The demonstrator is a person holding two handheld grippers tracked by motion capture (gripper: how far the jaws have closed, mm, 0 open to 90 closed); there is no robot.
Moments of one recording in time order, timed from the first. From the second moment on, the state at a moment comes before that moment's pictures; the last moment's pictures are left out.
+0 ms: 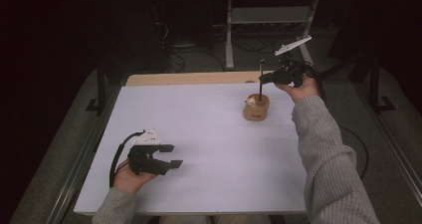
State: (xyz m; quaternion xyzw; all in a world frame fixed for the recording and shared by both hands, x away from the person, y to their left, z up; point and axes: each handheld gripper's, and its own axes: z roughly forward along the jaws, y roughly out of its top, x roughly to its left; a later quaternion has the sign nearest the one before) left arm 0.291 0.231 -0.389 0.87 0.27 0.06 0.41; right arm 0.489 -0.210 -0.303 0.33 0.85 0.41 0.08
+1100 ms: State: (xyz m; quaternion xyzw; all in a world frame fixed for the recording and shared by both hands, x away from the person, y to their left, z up) left arm 0.291 0.230 -0.390 0.87 0.27 0.06 0.42; right arm 0.490 -0.217 -0.330 0.35 0.84 0.41 0.07
